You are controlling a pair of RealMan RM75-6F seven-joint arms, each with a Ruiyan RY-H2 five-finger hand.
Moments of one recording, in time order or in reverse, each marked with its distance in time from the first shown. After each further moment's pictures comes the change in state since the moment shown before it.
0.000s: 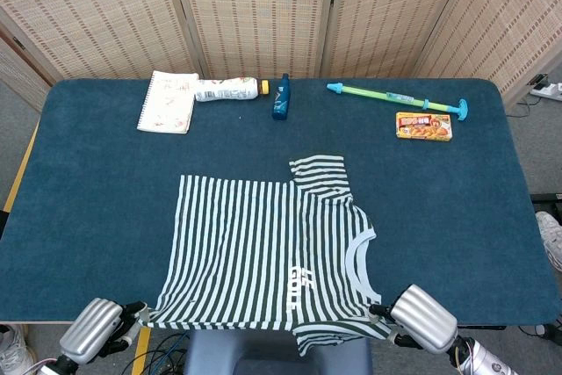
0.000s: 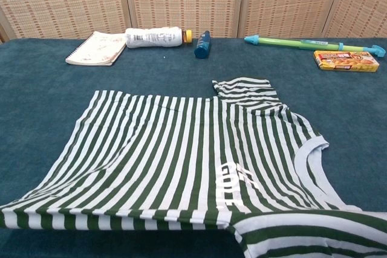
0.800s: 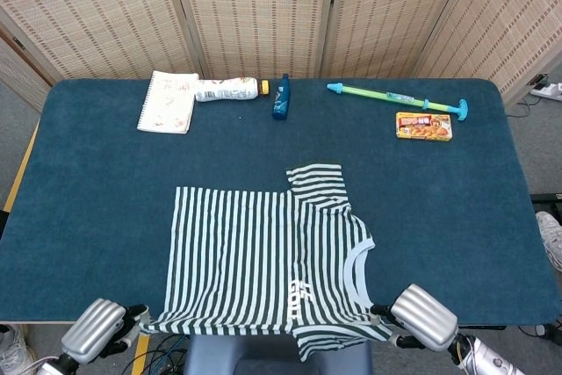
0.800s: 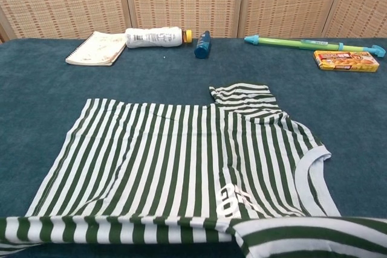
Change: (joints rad) left arm -0.022 0.015 -0.046 0.009 -0.004 -0.092 0.036; right arm 0.032 0.057 -0.008 -0.070 0.044 -0.086 0.061
